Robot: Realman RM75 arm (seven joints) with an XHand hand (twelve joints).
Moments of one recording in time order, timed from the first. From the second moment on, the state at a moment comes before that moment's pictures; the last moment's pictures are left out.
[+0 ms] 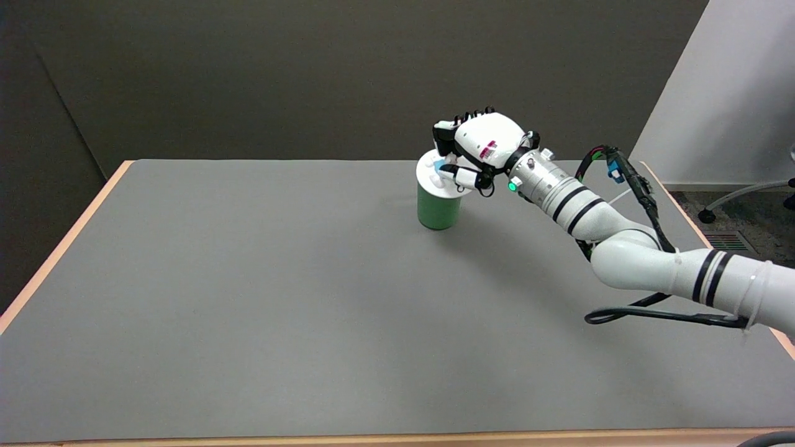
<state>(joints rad) 0.60 -0.68 0.60 -1.33 -1.85 0.47 -0.24</state>
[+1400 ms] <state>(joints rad) 0.73 -0.78 0.46 -1.11 -1.85 0.54 -0.10</state>
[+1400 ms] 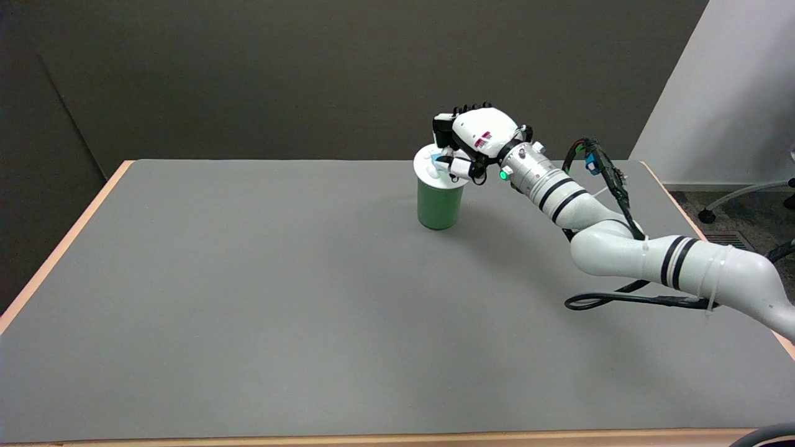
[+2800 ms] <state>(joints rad) 0.77 -0.84 0.43 -1.01 -1.87 0.57 -0.08</state>
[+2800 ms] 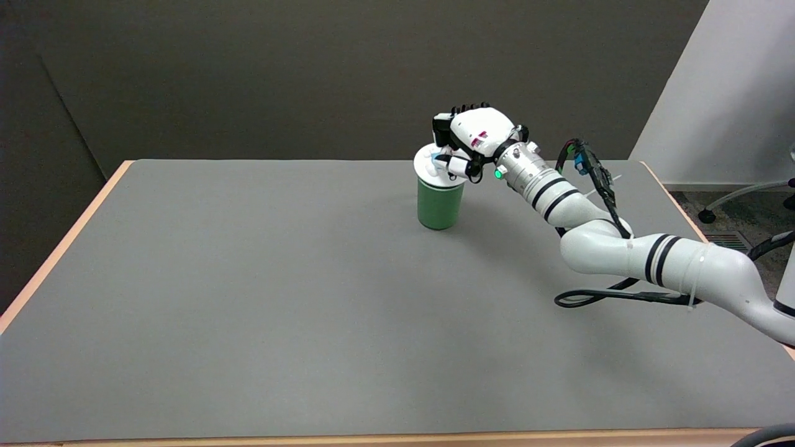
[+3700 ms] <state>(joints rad) 0.76 -0.79 0.43 -1.08 -1.87 0.56 -0.08</state>
